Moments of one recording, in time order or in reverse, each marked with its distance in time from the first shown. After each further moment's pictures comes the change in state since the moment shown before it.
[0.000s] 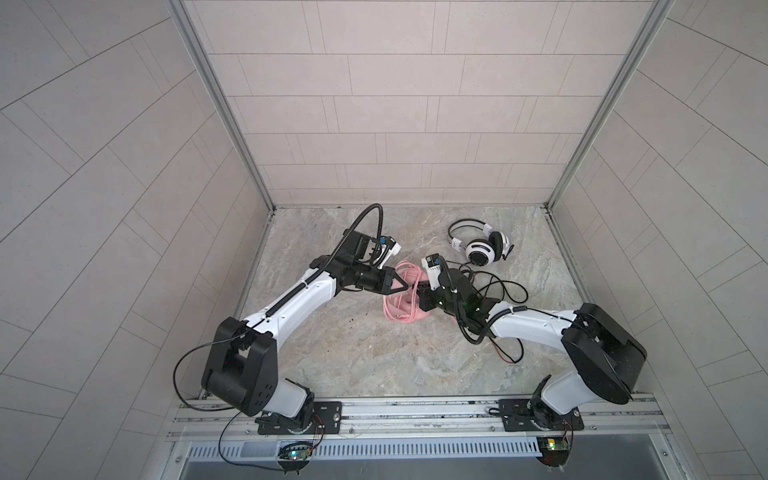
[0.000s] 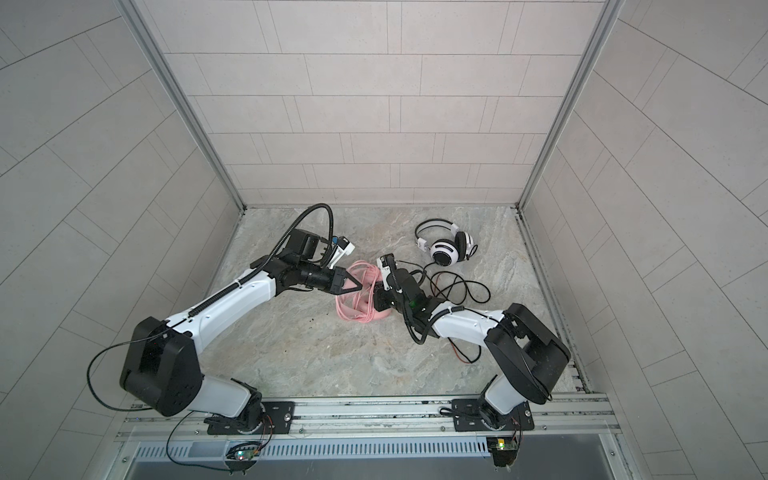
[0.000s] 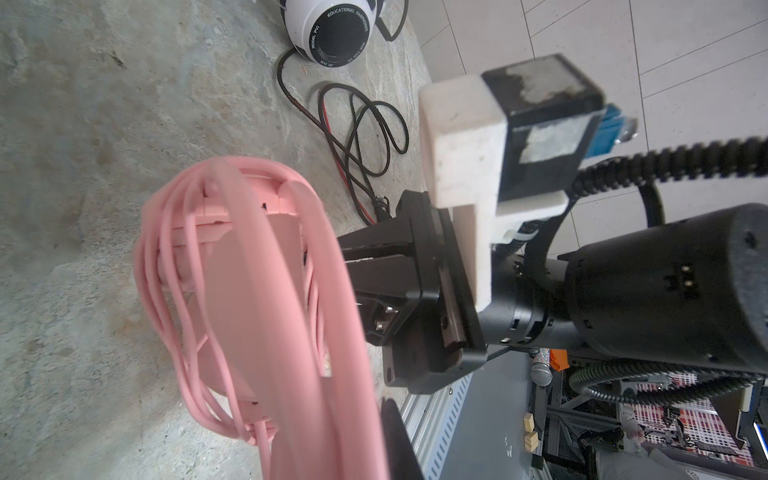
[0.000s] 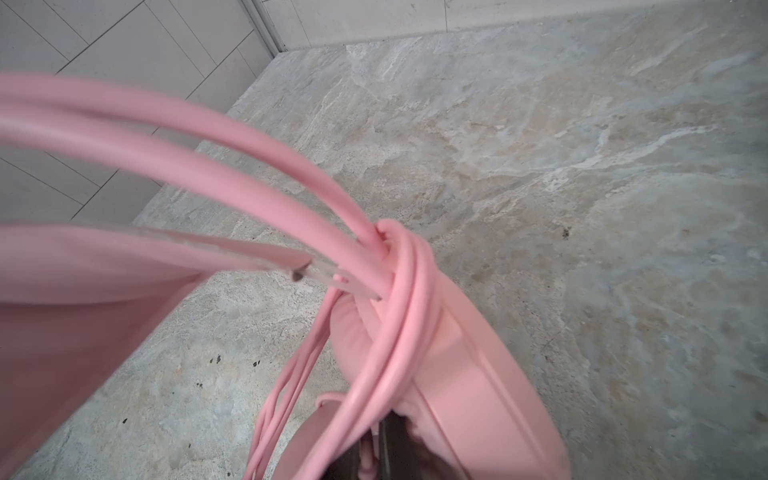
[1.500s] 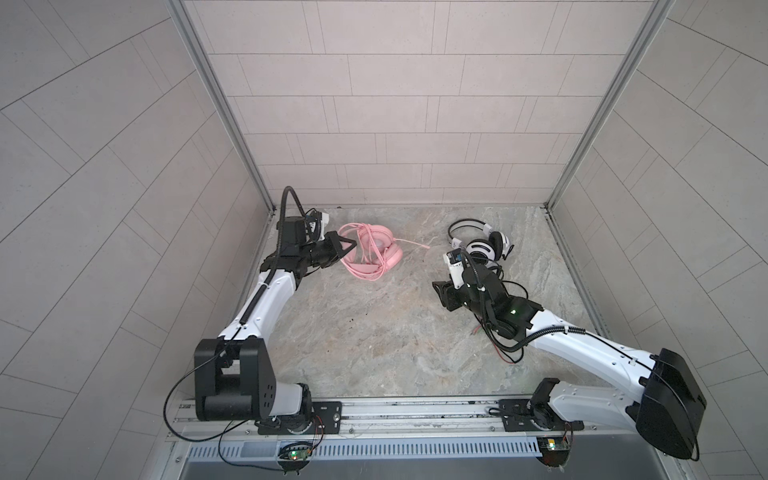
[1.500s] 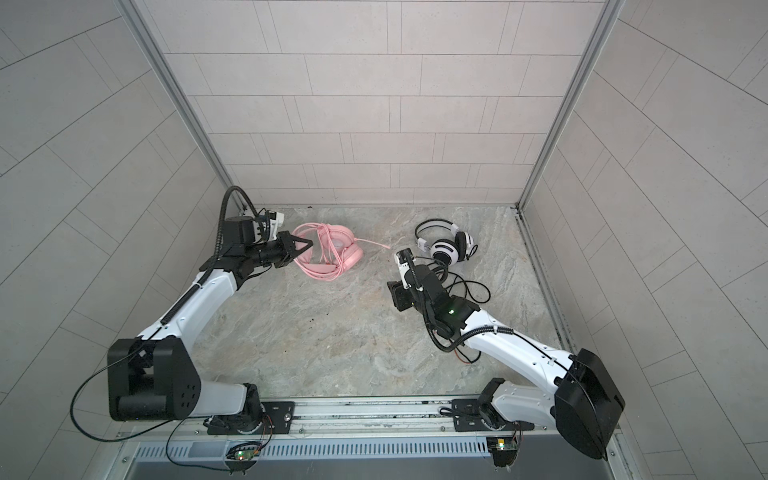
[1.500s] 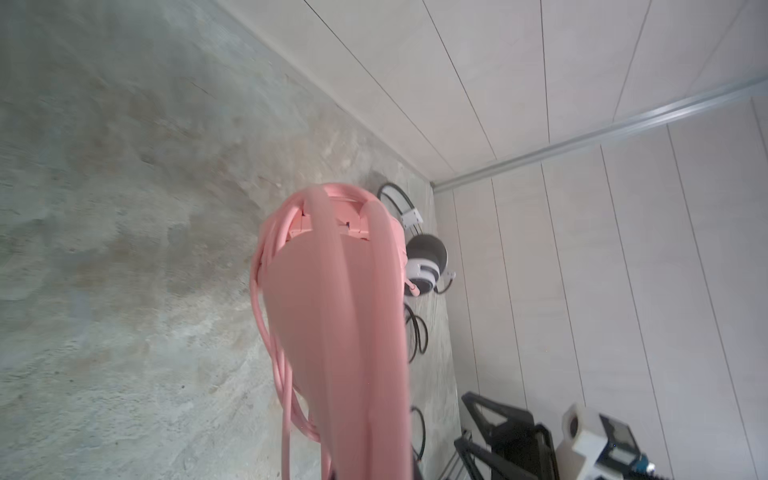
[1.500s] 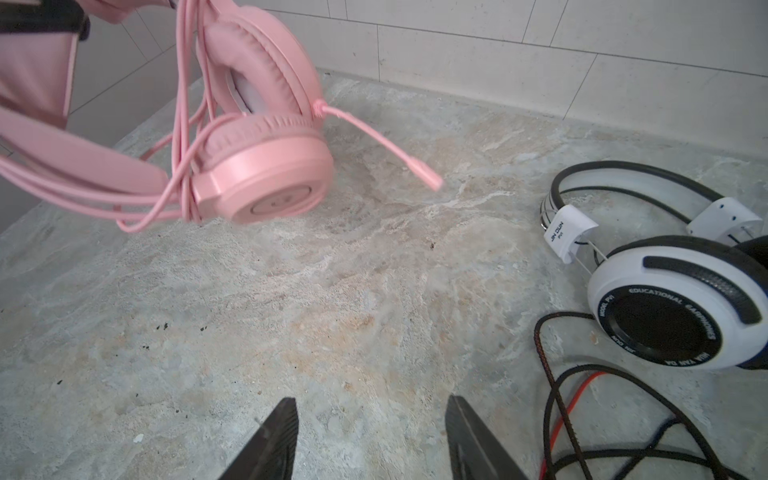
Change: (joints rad) left arm 0.475 -0.056 -0.054 0.309 -0.054 -0.433; right arm -0.007 -0.366 0.029 -0.451 0.169 -0.195
